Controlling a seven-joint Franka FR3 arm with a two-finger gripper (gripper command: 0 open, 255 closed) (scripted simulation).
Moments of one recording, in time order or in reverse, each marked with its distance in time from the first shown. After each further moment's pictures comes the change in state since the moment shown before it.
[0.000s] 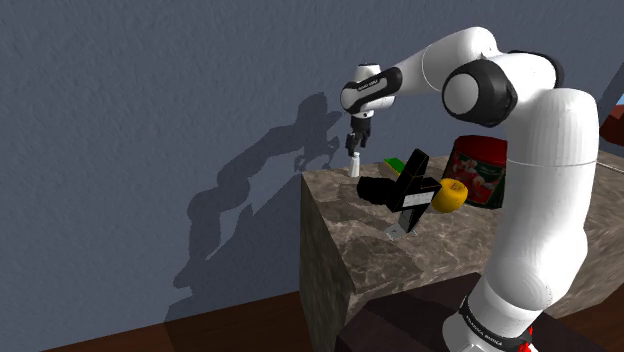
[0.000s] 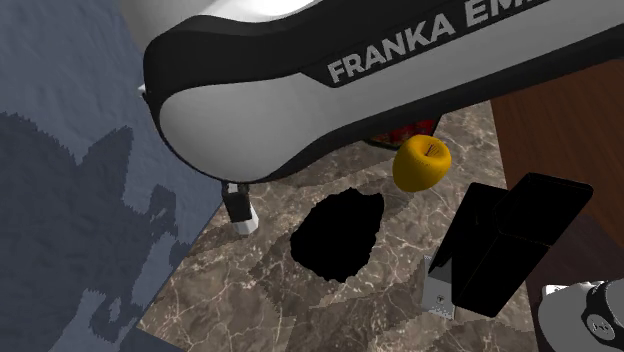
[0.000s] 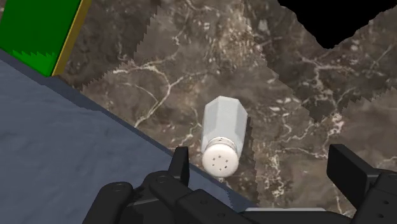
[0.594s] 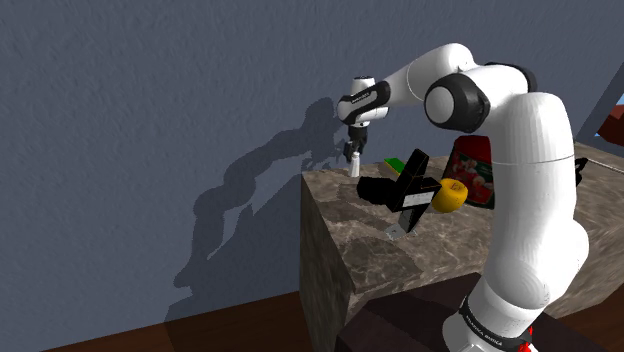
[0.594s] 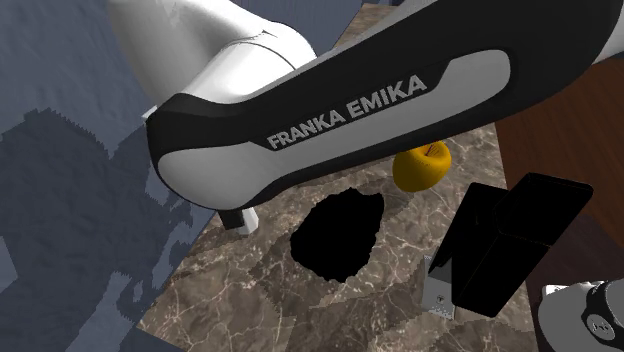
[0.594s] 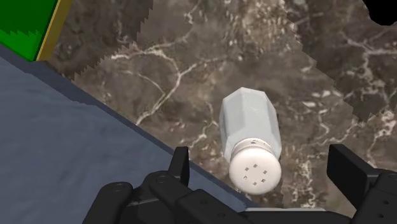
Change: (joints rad) arm -0.027 0.129 0.006 0.068 0.023 0.060 -0.030
